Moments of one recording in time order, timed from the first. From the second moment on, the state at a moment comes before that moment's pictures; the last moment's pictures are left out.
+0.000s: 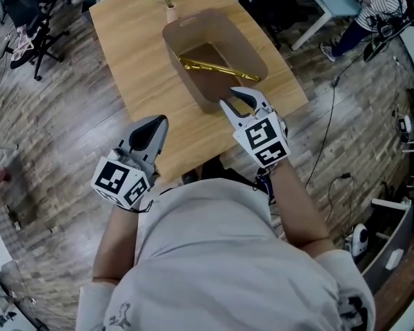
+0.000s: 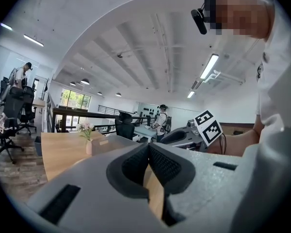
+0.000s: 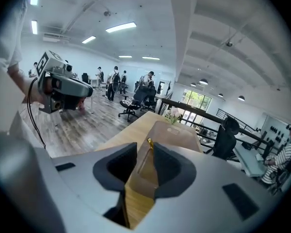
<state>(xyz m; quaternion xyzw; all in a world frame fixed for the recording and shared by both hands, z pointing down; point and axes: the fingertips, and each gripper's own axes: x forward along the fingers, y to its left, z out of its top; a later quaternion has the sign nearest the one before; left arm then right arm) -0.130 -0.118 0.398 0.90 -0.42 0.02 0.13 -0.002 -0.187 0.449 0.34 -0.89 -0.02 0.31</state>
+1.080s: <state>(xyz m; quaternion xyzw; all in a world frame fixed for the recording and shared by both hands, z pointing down) -0.040 -0.052 0.385 0.90 -0.43 0.04 0.12 0.097 -0.086 0.403 0.30 -0.93 -0.02 0.21</state>
